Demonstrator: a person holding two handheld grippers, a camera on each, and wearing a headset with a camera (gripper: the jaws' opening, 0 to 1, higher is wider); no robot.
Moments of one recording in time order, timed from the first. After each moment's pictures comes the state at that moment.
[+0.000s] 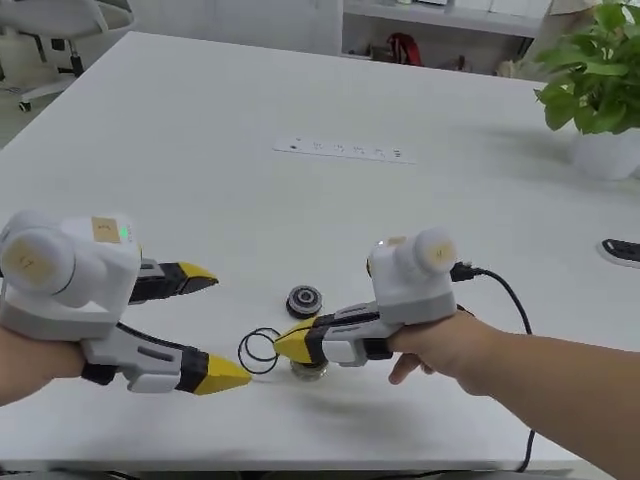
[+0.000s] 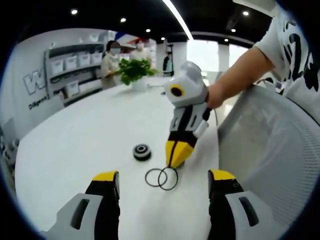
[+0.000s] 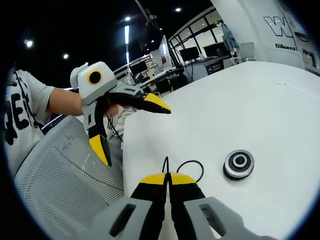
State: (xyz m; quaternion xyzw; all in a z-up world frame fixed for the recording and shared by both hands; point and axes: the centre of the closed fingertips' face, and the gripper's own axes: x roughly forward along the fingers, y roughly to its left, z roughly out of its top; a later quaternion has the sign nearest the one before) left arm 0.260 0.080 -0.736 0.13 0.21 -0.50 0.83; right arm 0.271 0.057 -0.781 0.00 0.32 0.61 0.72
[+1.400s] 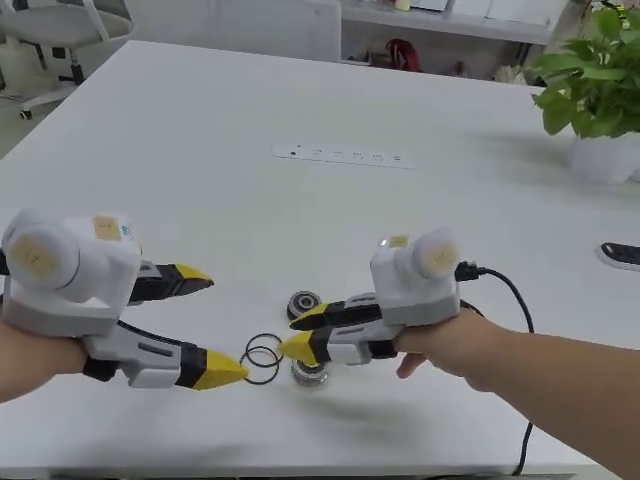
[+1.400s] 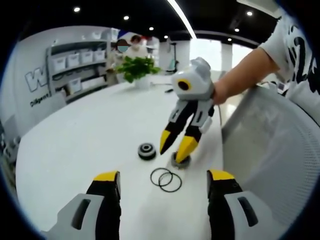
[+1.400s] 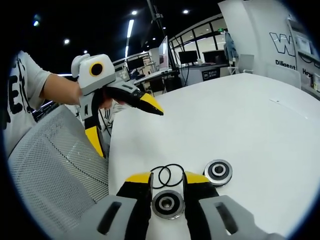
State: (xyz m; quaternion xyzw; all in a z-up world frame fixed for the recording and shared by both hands) left arm 0.272 0.082 -0.736 0.13 0.22 -0.49 0.83; right arm 0.294 0.041 -0.774 -0.06 0.28 0.59 0.75
